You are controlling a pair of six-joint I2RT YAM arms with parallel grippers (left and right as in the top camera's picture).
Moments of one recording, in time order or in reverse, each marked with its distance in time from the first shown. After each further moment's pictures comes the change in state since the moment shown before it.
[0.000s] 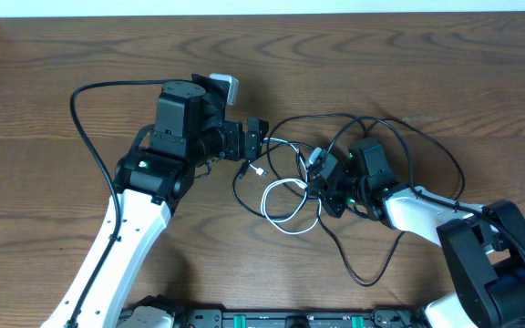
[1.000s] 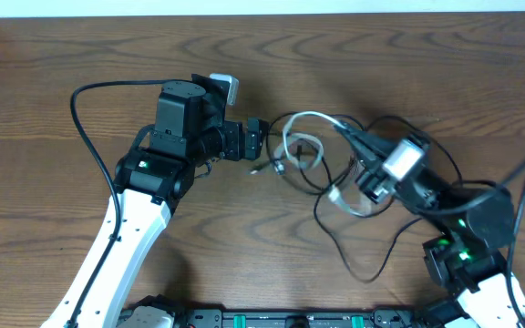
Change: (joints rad) left arm 0.000 0.000 0.000 0.000 0.000 0.000; right arm 0.000 -0.845 -0.001 0.494 0.050 0.149
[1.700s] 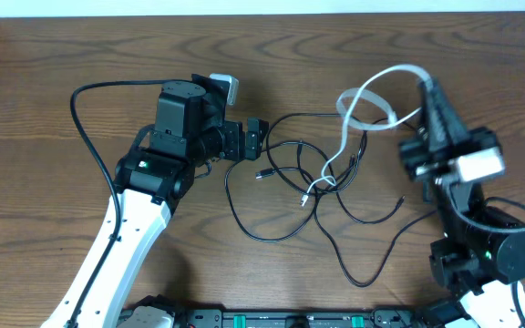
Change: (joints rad) left arm 0.000 0.000 0.000 0.000 0.000 0.000; right arm -0.043 -0.012 0.000 0.299 0.473 -0.102
